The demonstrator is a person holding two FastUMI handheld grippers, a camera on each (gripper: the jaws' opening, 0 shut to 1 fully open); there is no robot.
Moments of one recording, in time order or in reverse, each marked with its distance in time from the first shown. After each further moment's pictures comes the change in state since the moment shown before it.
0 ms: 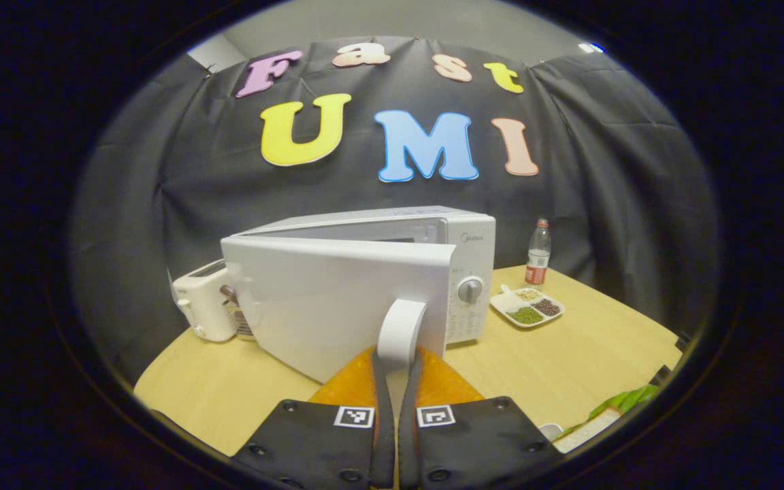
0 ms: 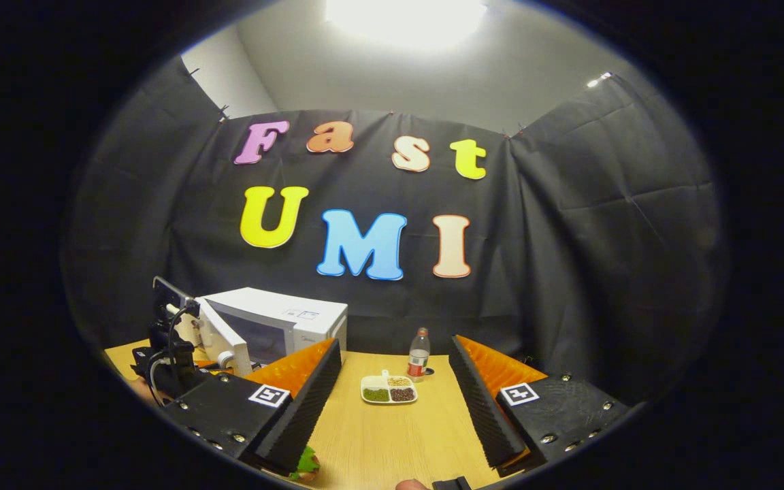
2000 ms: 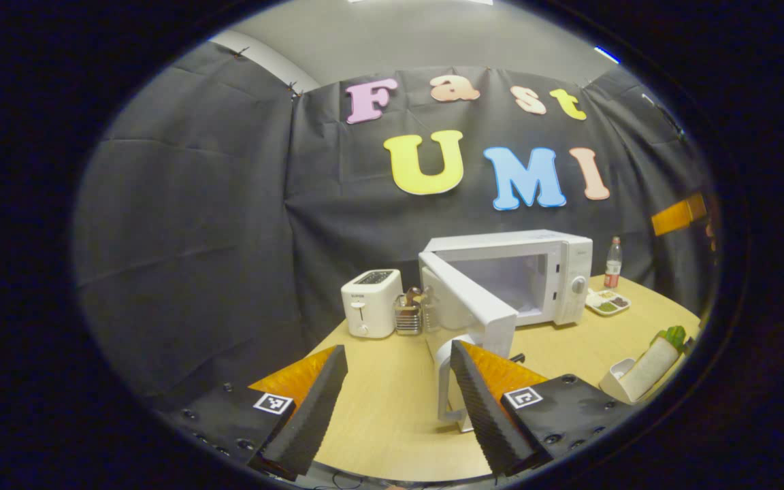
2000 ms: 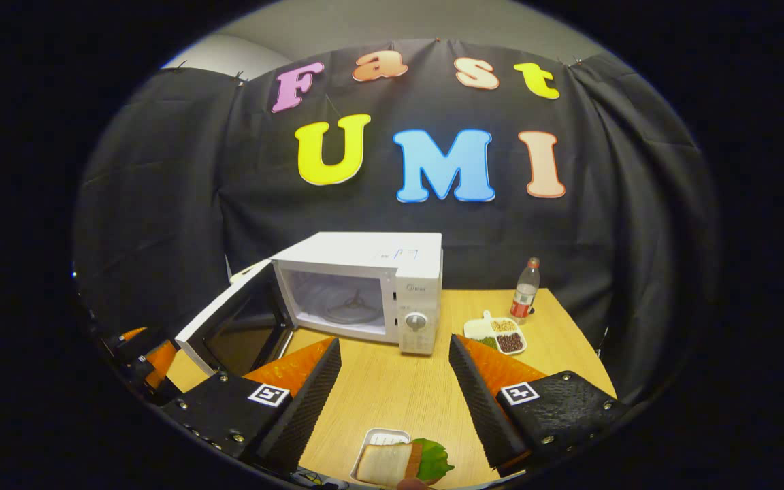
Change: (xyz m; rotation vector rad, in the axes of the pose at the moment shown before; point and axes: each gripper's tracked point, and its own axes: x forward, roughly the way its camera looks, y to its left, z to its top) left arm -0.211 0.229 0.013 -0.019 -0.138 0.320; right arm 0.064 0.146 -0.080 0.129 0.437 0.251
